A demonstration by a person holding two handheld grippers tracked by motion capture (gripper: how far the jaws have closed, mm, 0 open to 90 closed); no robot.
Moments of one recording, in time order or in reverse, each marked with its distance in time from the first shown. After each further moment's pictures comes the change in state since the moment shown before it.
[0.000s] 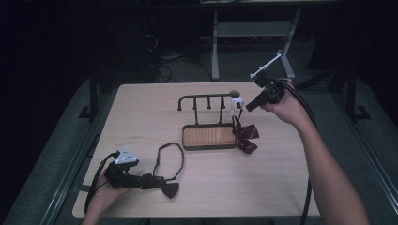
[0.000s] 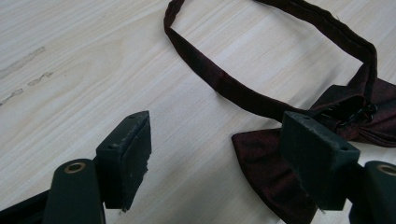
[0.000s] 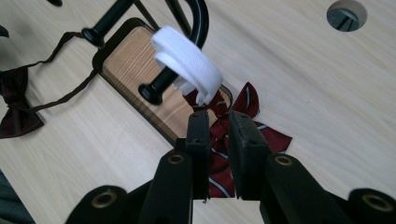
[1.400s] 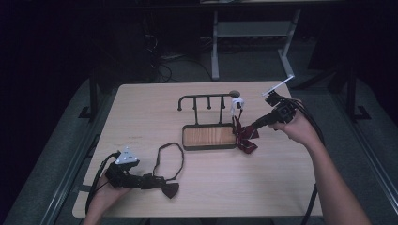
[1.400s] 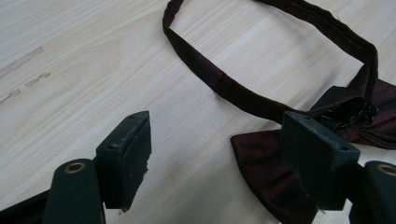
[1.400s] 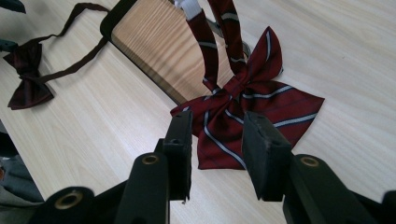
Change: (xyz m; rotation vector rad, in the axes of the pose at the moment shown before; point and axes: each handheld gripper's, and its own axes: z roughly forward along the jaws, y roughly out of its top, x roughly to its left) left arm 0.000 0.000 0.001 0.001 0.005 0.006; right arm -0.012 -0.060 0.019 -0.024 0.097 0.039
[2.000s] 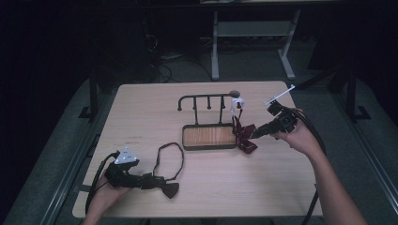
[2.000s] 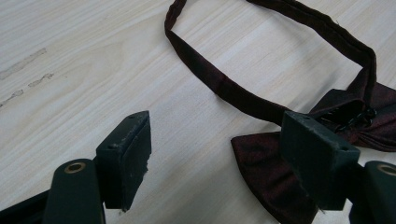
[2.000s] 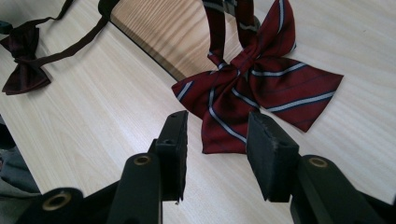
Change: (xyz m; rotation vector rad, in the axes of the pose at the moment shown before) left arm 0.000 0.000 -0.001 -0.013 0.001 -0.012; right arm -0.001 -0.025 0.012 0.002 0.016 0.001
